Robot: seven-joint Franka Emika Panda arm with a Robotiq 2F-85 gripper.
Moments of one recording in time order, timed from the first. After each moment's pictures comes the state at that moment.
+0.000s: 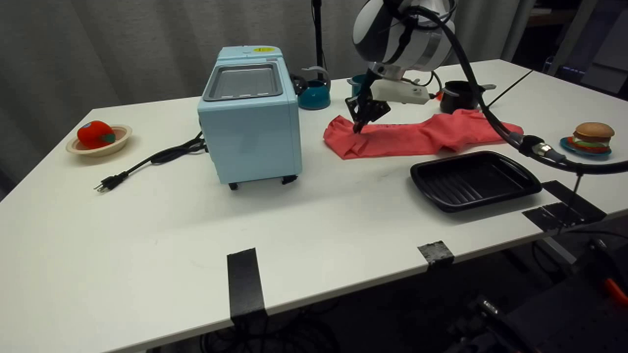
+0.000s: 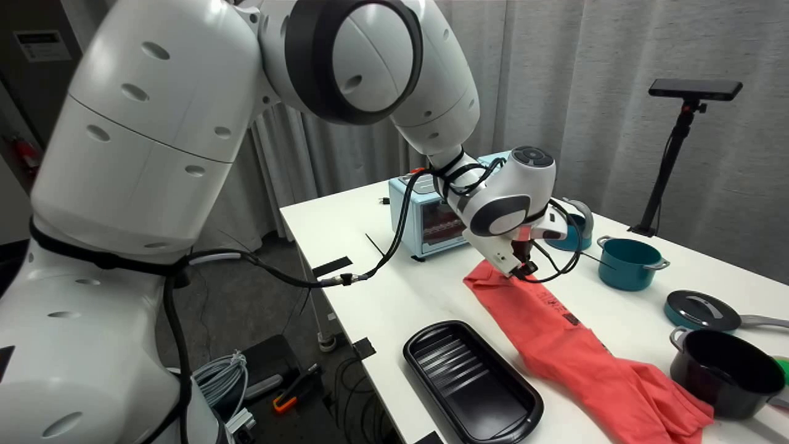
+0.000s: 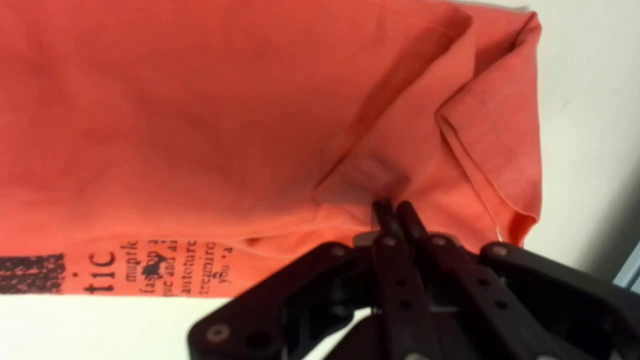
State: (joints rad) arm -0.14 0.66 0.17 -1.86 0.28 2.76 -0.13
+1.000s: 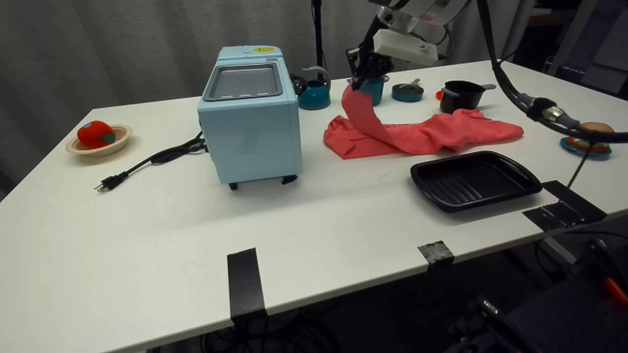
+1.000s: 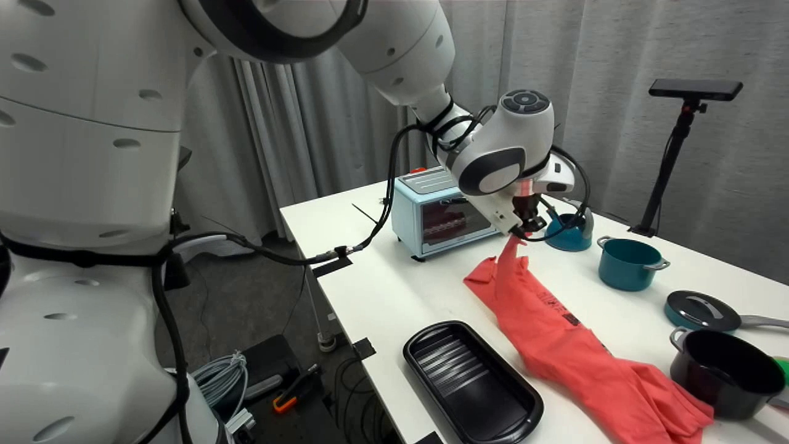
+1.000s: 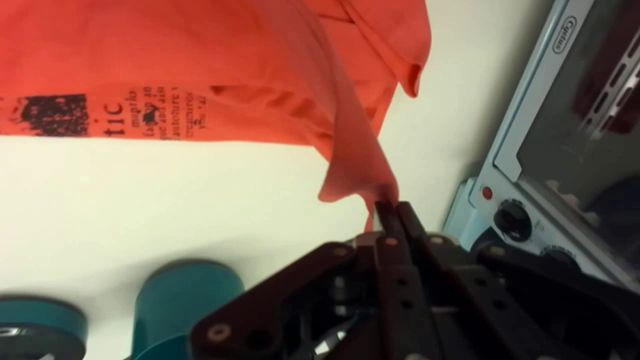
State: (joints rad) arm -0.17 0.43 0.22 -1.97 0.39 2.84 -0.13
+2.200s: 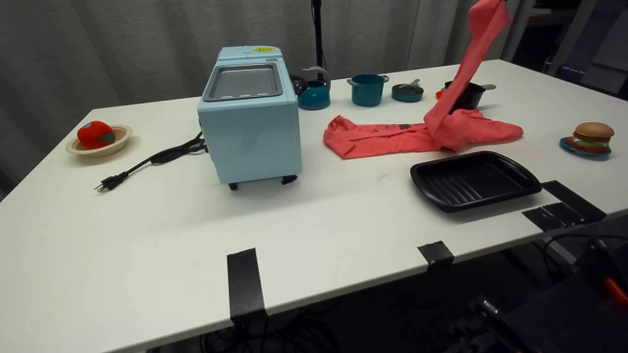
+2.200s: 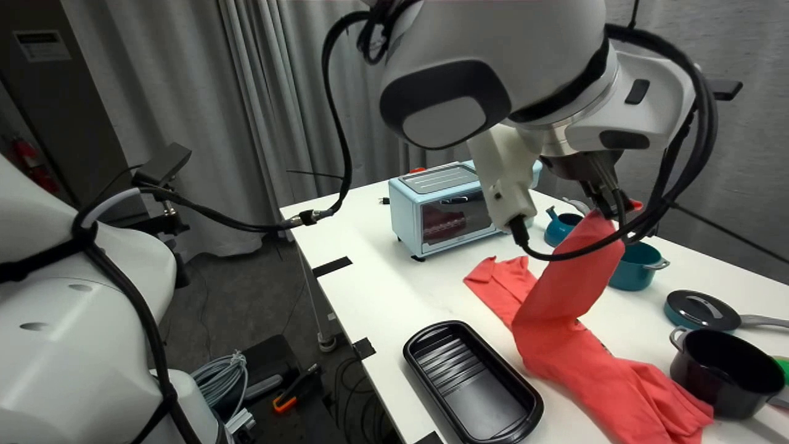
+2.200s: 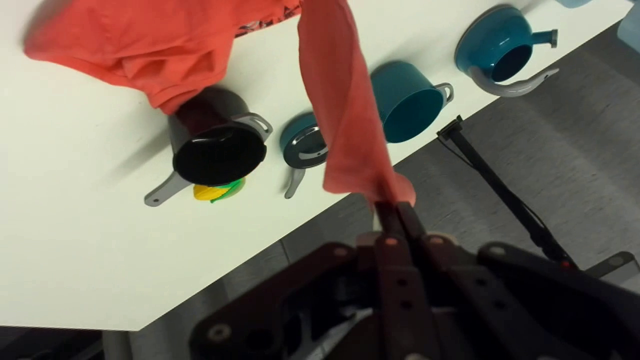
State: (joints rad) arm -0.37 -0.30 0.06 -2.50 0.78 2.88 -0.29
